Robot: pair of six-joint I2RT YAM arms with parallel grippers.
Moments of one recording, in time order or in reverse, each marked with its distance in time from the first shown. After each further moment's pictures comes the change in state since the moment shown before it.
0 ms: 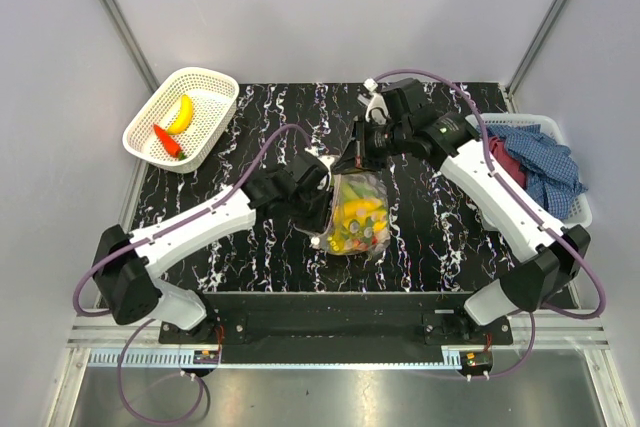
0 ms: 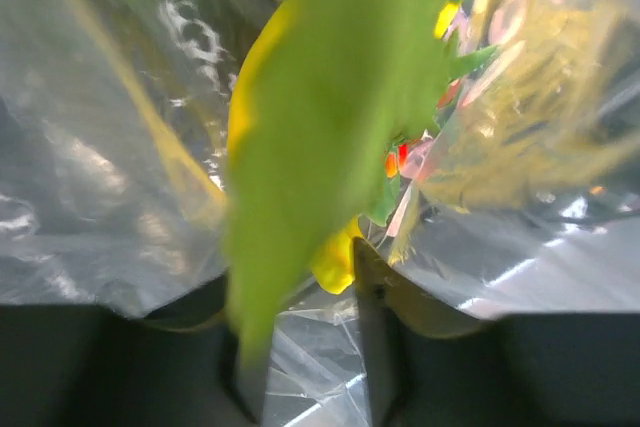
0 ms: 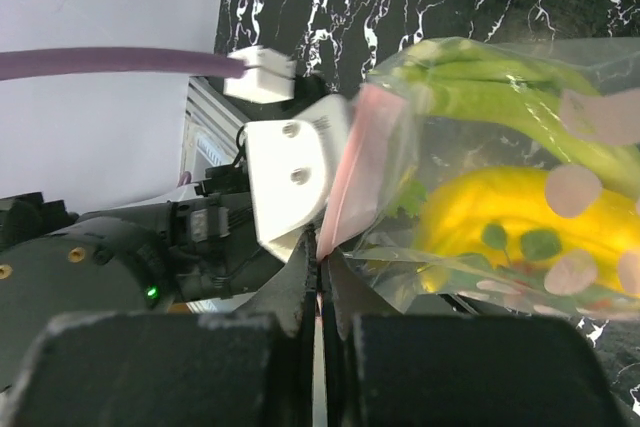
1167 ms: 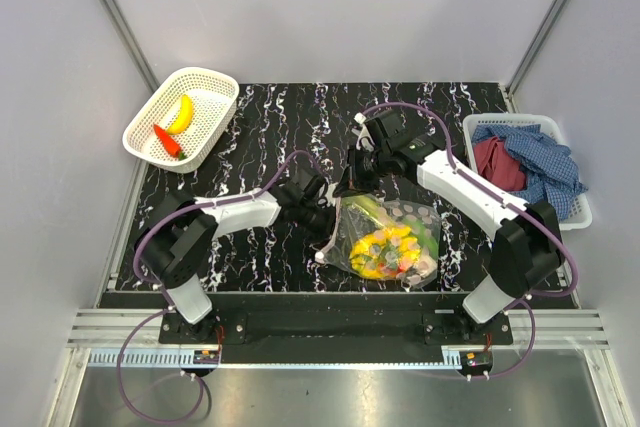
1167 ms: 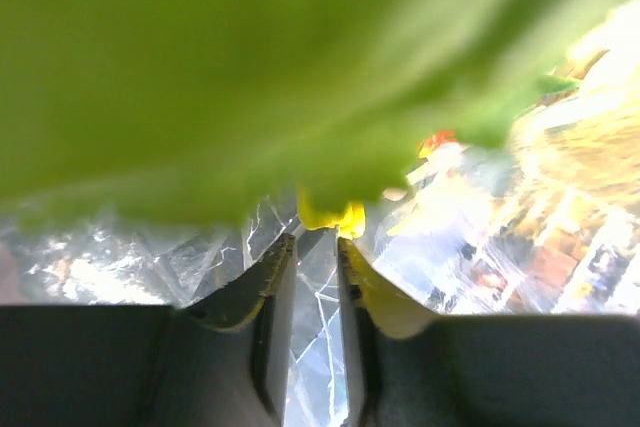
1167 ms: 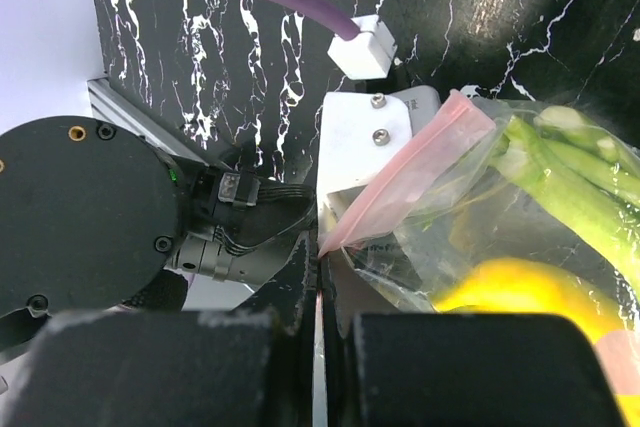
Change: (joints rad) left arm 0.132 0.282 -0.261 0.495 0.607 -0.089; right arm -0.004 0.092 -0.301 0.221 0.048 -0.021
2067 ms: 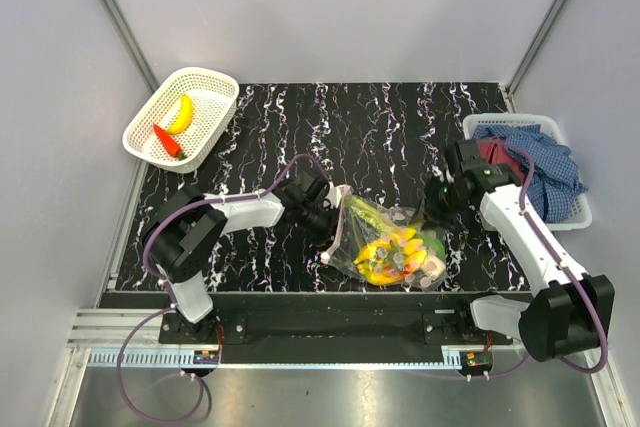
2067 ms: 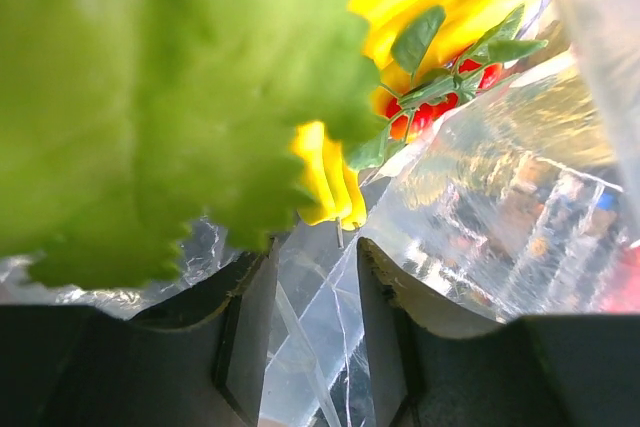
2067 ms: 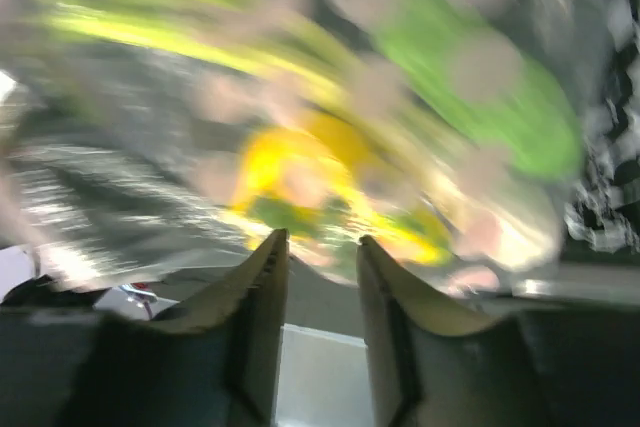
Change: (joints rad) left arm 0.002 0.052 -0.010 0.086 0.123 -0.033; right arm -0.353 -0.380 -0.242 -0.376 0.187 -0.028
